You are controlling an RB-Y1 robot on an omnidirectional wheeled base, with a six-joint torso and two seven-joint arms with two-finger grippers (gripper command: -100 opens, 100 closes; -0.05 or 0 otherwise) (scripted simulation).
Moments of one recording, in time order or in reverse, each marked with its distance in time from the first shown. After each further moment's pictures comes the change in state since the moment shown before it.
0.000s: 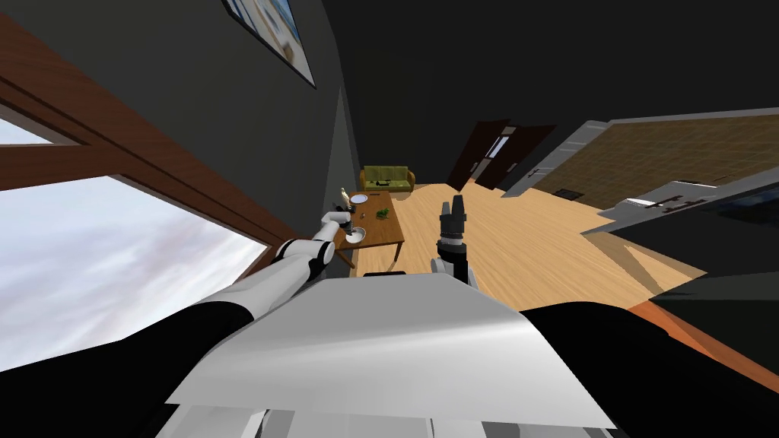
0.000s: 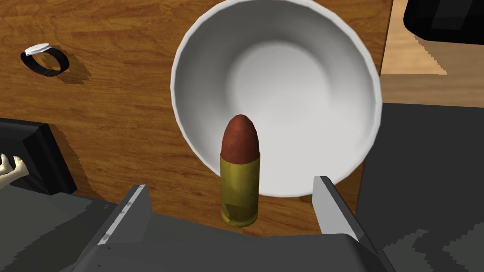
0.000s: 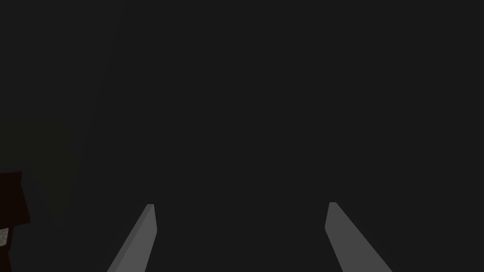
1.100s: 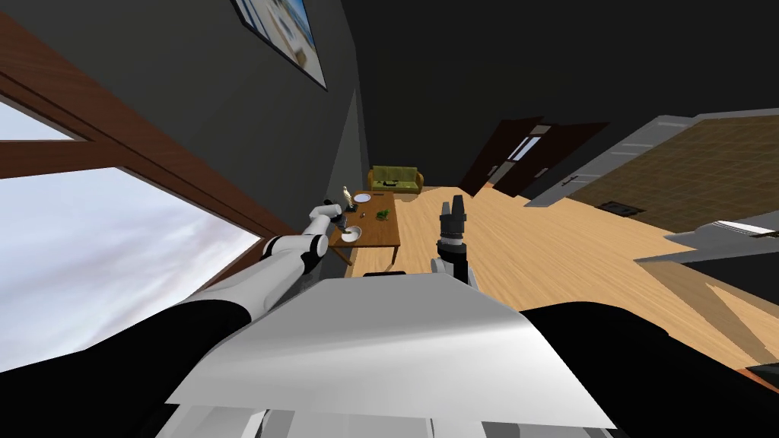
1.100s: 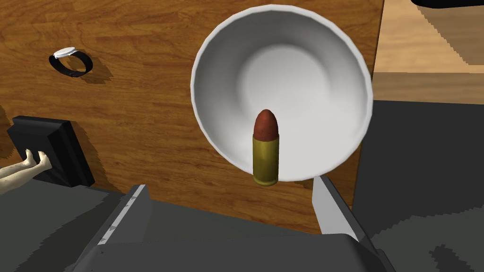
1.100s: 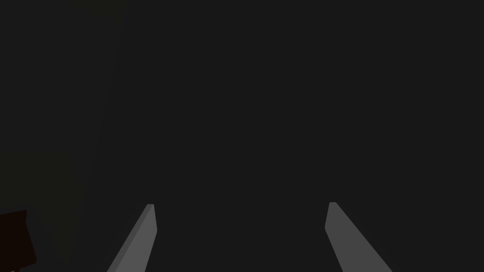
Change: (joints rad) left arm -0.061 0.081 0.122 0.019 0.047 0.079 -0.270; right arm 0.000 0.000 0.000 0.000 0.000 0.000 0.000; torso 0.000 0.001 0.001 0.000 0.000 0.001
